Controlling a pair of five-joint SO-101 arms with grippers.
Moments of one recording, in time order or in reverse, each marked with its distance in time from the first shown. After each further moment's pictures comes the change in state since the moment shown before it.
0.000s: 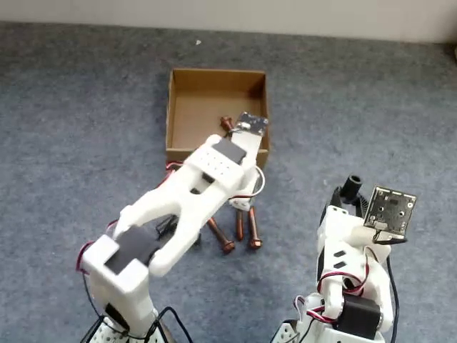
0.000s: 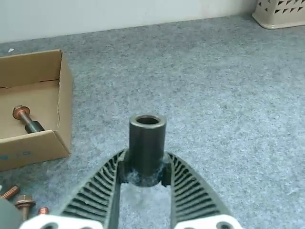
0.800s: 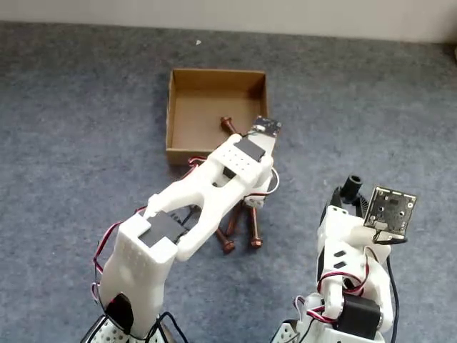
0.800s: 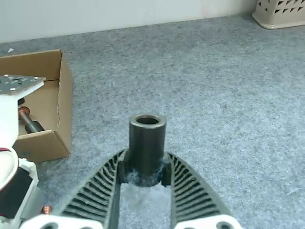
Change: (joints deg) left arm 0.5 14.2 -12.1 0.0 1.0; right arm 0.0 0.0 0.0 0.0 0.0
